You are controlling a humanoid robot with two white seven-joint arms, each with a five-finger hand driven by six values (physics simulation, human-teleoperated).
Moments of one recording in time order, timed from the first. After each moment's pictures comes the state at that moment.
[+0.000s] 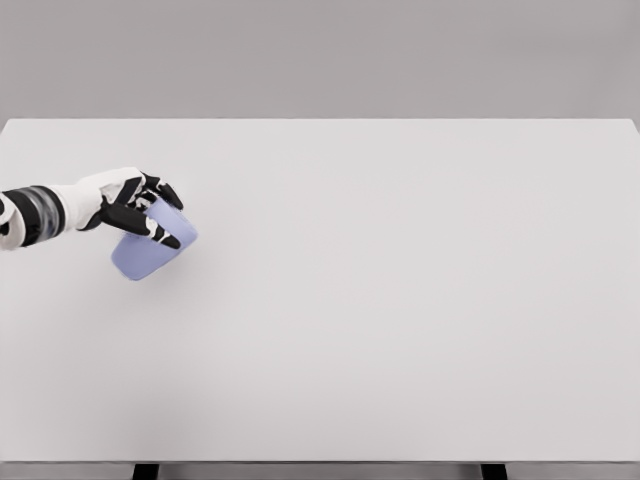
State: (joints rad) left arm -0.83 1.00 -1.04 -1.75 0.89 0.61 -0.02; right arm 0.00 0.00 -0.10 0.04 -0.05 -0.07 0.10
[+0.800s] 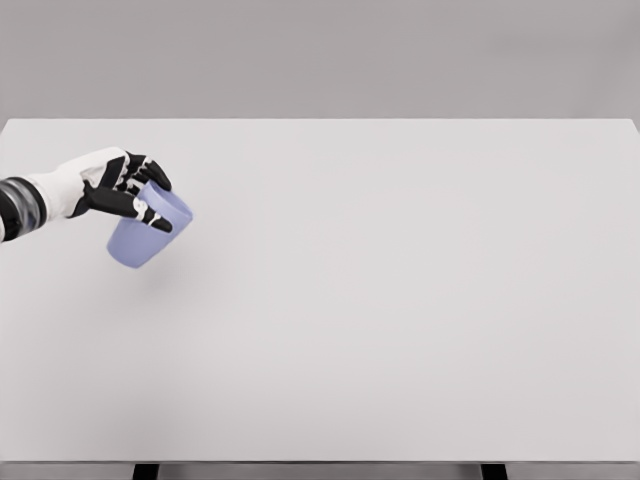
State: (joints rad) left arm -0.74 1.01 -0.88 -1.75 0.88 0.53 -0.03; right arm 0.00 0.00 -0.10 0.04 -0.05 -0.07 0.10
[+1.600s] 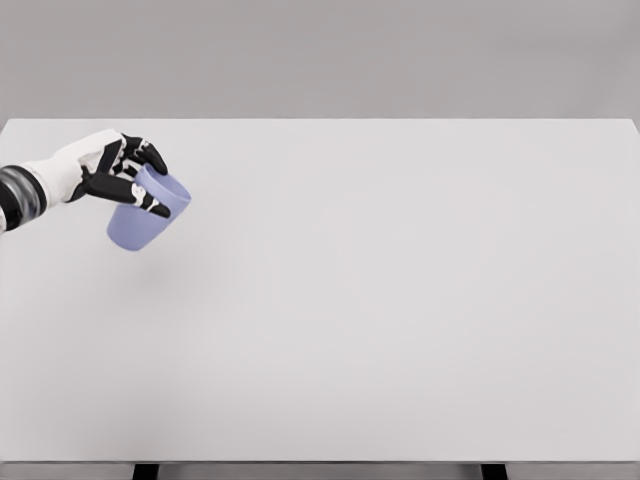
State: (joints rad) left arm -0.71 0.98 -0.80 -1.75 0.76 0.53 -0.03; right arm 0.00 0.00 -0.10 0.04 -0.05 -0.07 0.10
